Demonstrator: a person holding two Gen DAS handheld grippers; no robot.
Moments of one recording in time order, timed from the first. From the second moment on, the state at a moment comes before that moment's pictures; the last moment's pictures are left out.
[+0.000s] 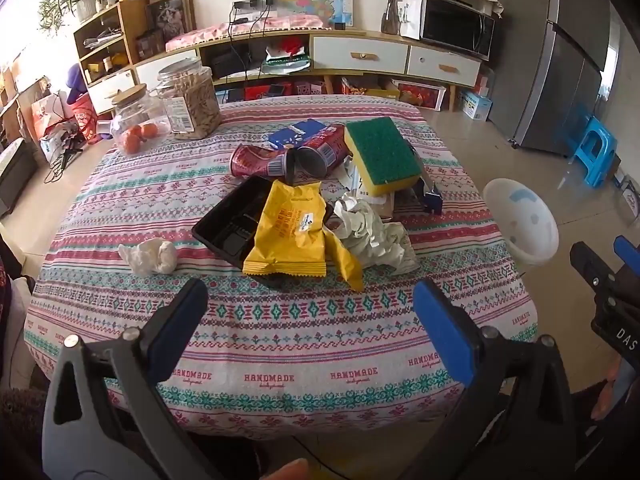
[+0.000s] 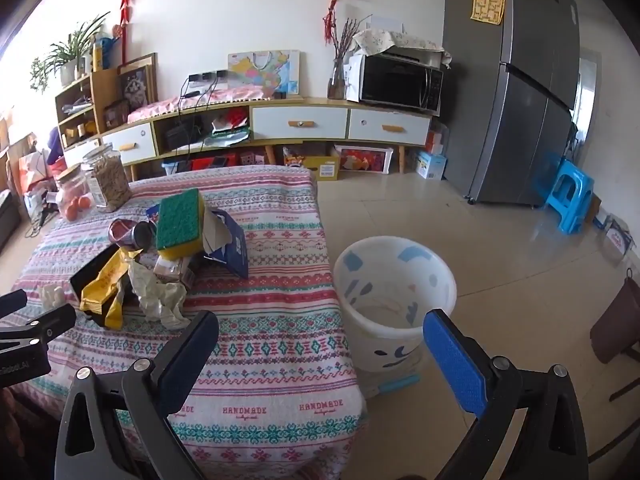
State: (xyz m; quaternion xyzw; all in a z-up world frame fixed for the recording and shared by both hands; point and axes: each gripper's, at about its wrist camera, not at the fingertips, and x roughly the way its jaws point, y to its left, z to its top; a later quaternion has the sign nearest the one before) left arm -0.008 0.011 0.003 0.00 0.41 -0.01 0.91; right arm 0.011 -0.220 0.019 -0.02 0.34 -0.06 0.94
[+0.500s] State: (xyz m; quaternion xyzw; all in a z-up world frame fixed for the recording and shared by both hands) left arm -0.009 0.024 -0.003 0.00 0.42 0.01 0.91; right arm 0.013 -0.213 0.018 -0.02 0.33 -0.05 0.94
